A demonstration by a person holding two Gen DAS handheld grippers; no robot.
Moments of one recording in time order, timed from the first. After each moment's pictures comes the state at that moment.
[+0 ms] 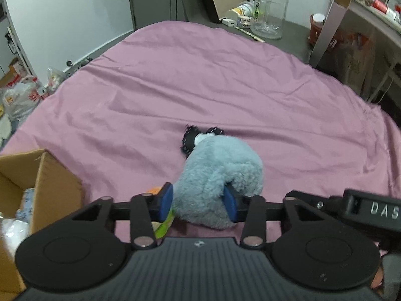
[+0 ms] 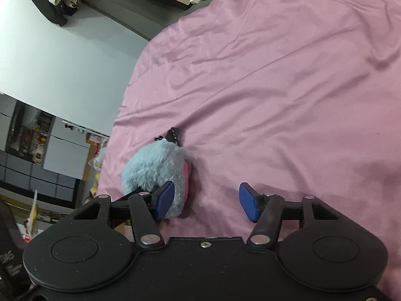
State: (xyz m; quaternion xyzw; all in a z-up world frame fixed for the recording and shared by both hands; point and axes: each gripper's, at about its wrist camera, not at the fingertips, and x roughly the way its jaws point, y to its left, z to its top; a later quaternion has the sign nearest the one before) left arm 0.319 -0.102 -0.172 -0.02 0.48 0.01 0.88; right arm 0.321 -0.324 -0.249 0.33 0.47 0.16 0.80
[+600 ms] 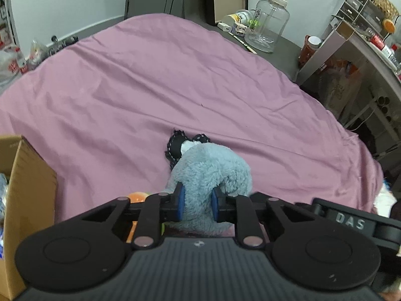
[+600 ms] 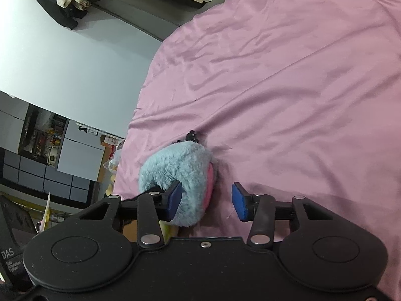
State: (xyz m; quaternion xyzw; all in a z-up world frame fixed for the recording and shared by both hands) left arm 0.326 -0.078 -0.173 -0.13 0.48 -0.03 0.87; right arm 0.333 -0.305 -0.250 0.35 0.46 0.19 0.79
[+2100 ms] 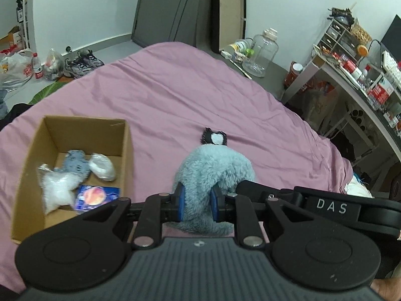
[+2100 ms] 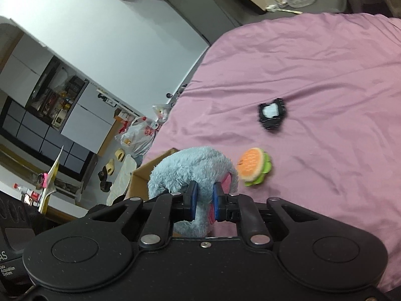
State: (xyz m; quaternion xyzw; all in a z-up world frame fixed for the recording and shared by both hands) left arm 0.201 0.006 -0.090 -0.15 0.43 -0.04 0.89; right arm 0.225 -0.198 -0.147 0.25 0.43 0.23 0.84
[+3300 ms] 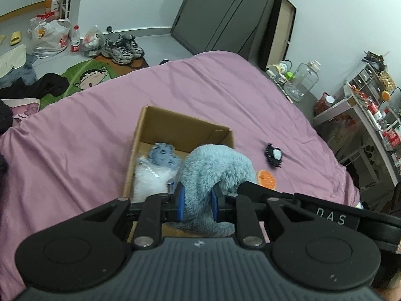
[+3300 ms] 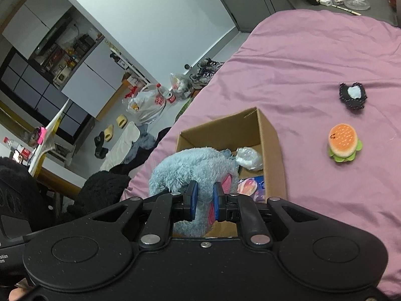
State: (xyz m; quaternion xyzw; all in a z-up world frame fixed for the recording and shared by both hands) left arm 0.166 0.162 -0.099 -0.22 0.44 0.00 0.87; right arm 0.202 -0.036 -0.136 0.17 0.46 0.25 0.84
